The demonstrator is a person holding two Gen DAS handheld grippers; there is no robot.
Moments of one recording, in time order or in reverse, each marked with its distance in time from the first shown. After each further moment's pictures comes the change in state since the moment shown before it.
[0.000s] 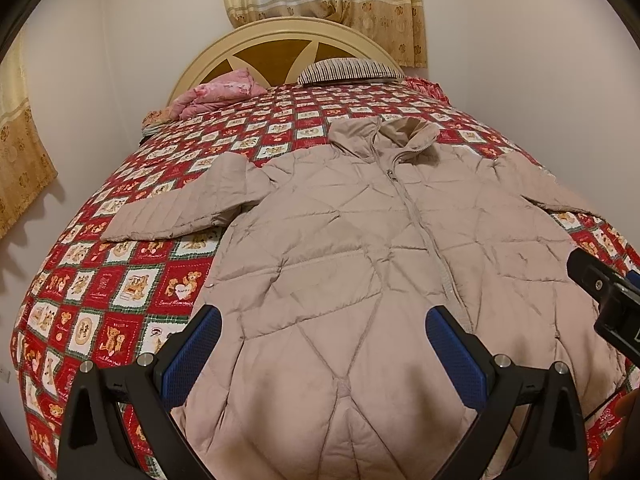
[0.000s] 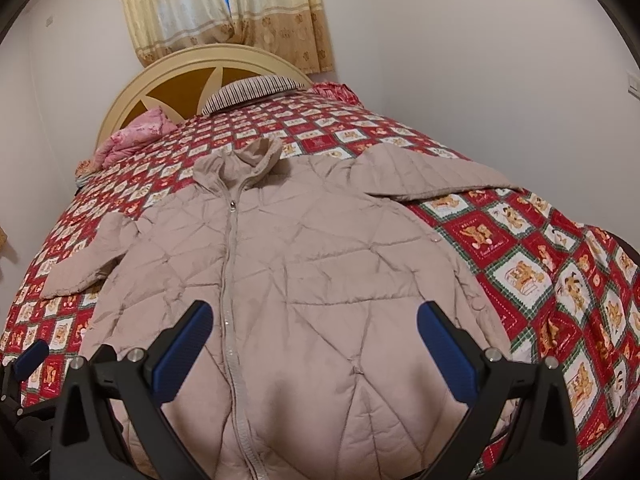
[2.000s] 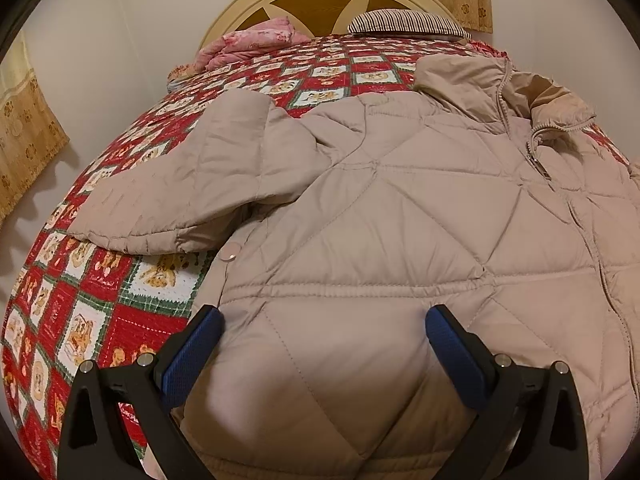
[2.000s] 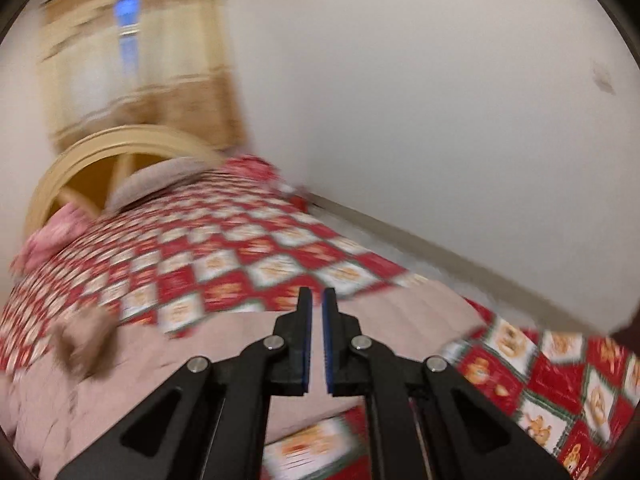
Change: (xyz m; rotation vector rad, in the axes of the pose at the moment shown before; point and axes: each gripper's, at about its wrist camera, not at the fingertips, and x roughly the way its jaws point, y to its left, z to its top) left arm 0.213 0.053 0.049 -0.080 0.154 0.148; right arm 0.116 -0.156 0.189 0.058 -0.263 -0.100
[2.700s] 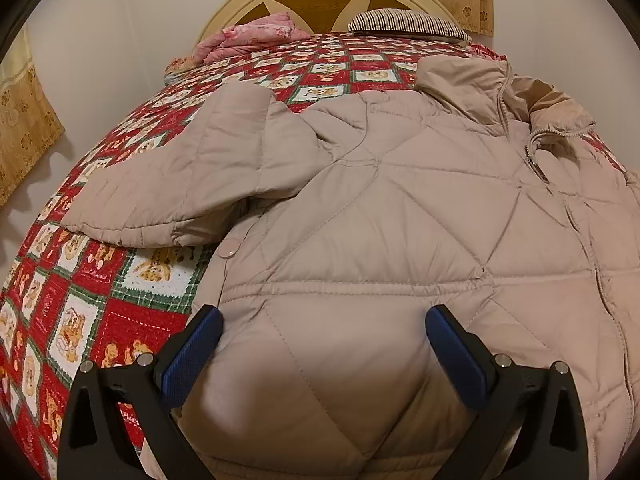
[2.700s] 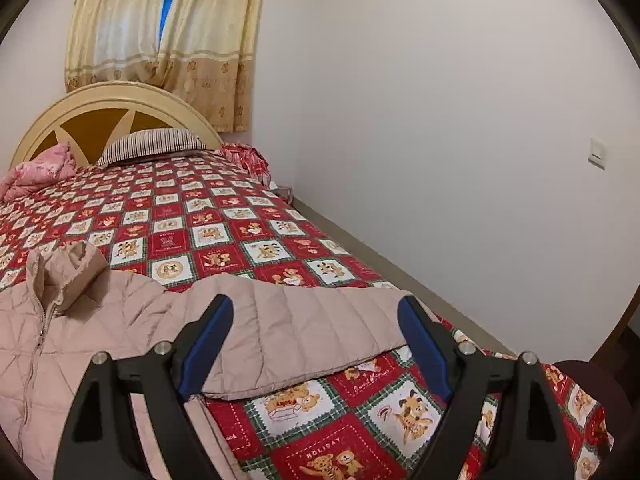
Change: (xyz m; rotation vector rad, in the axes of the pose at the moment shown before) left arm 0.002 0.003 -0.001 -0.020 0.008 -0.027; right arm -0.026 0.009 -0.029 -0.141 -0.002 -0.214
